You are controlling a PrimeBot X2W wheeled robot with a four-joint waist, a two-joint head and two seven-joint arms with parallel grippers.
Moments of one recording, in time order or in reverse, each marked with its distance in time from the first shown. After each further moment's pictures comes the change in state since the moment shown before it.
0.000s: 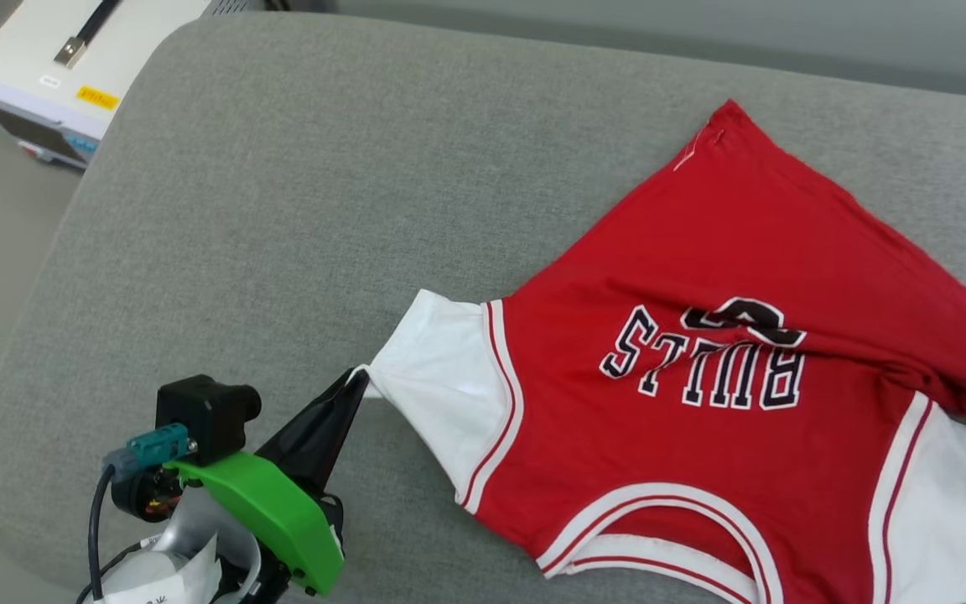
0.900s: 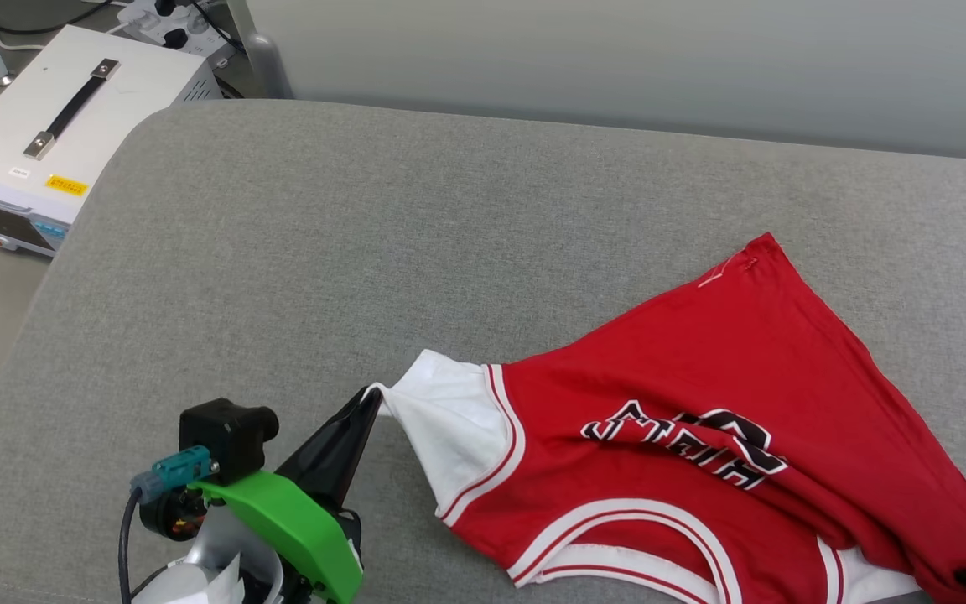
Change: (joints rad) left arm 0.015 -0.055 -0.026 0.095 0.003 -0.024 -0.087; right arm 0.482 0.205 -0.190 -0.285 -0.027 0.000 0.013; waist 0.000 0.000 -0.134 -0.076
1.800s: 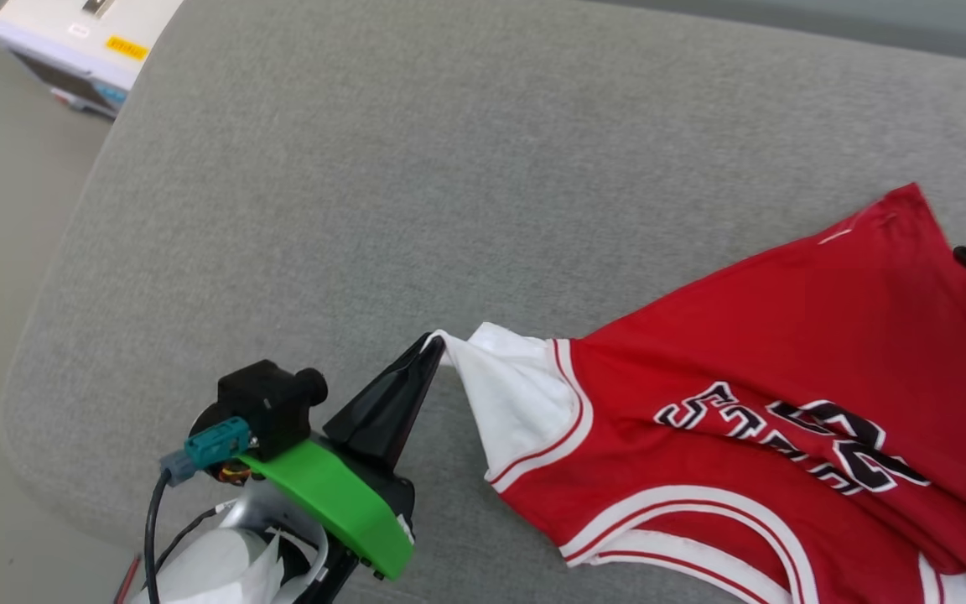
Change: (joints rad) left arm -0.099 -0.050 -0.048 -0.069 0.053 -0.030 -0.022; right arm -0.613 -0.139 0.208 0.010 -0.056 0.000 0.073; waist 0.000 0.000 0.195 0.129
